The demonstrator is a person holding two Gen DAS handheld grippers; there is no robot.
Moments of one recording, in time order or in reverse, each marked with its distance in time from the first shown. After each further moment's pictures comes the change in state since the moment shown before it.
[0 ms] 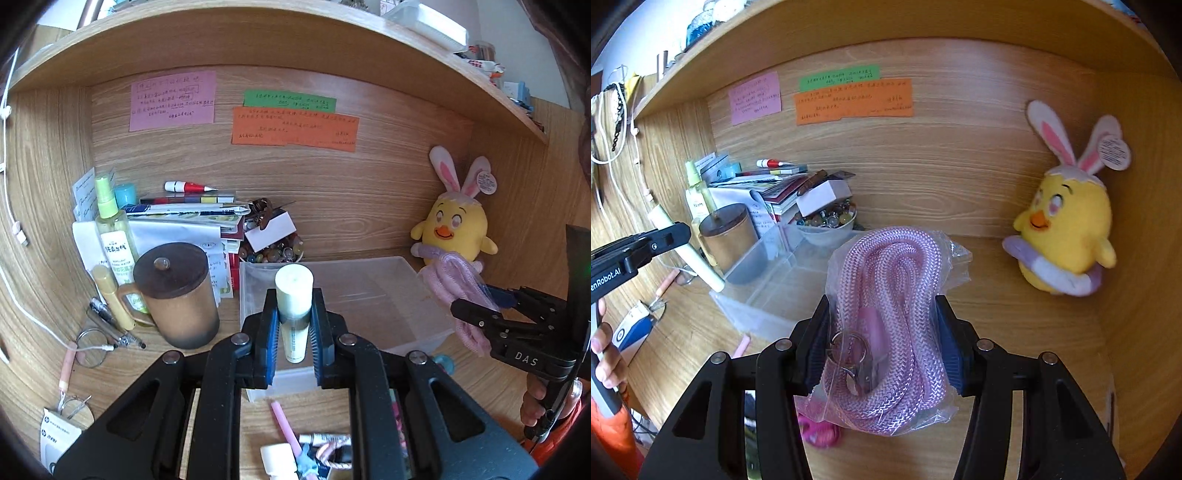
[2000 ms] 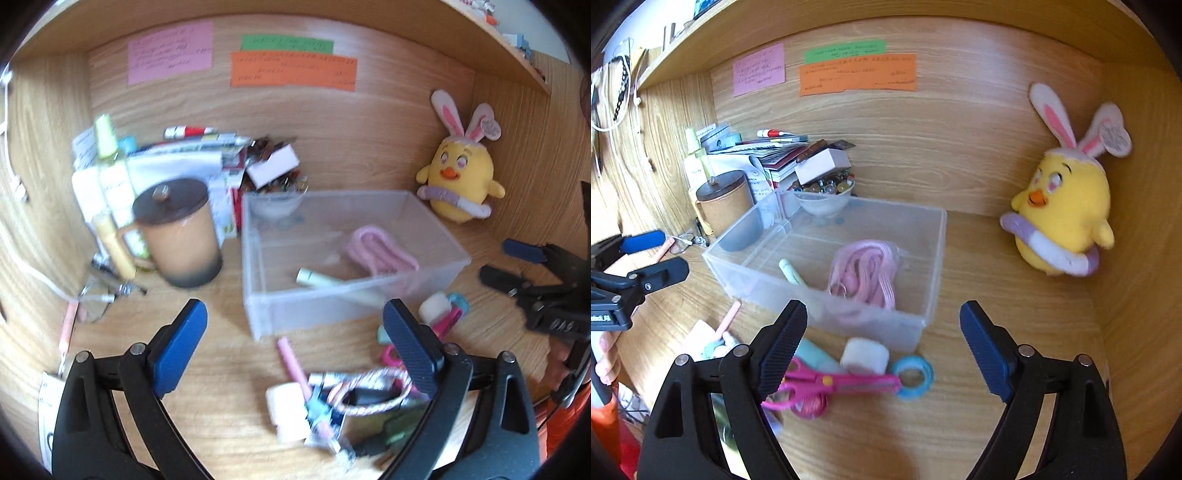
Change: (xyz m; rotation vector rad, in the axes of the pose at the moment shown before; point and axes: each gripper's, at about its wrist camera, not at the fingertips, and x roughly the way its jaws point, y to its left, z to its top) left arm -0.001 0.001 -0.055 0.034 0.175 0.023; right arm -0.015 -0.011 -0.034 -0.007 0.073 -0.011
